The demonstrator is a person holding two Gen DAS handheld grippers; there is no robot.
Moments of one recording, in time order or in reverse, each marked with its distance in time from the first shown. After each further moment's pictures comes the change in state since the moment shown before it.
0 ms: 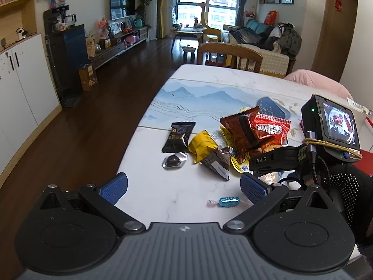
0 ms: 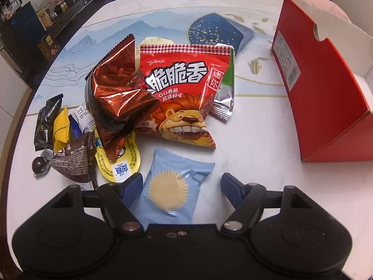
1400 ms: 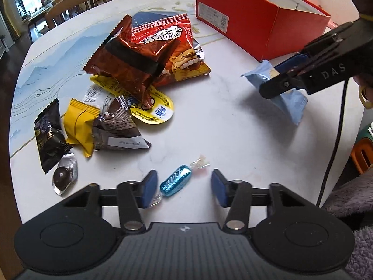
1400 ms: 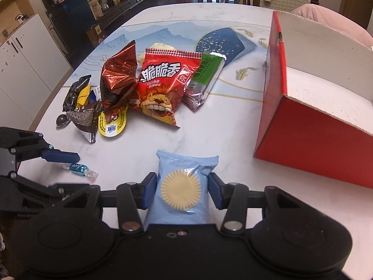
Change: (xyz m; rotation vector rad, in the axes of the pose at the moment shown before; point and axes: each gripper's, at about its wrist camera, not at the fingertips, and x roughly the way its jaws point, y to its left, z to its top) left arm 0.129 -0.054 -0.010 0.640 0.326 -0.452; right arm -0.051 -0.088 -0.025 -0.207 -0.042 0.204
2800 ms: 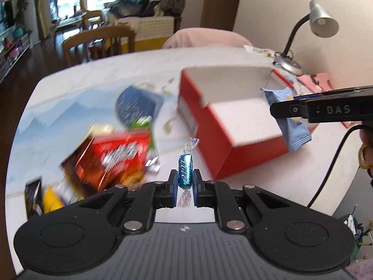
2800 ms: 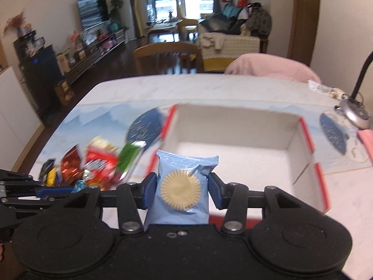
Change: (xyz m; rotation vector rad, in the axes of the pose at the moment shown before) left arm -0.053 -0.076 0.141 -0.193 -0.226 0.015; right arm -0.122 -0.102 0.050 0.103 -0.273 -0.171
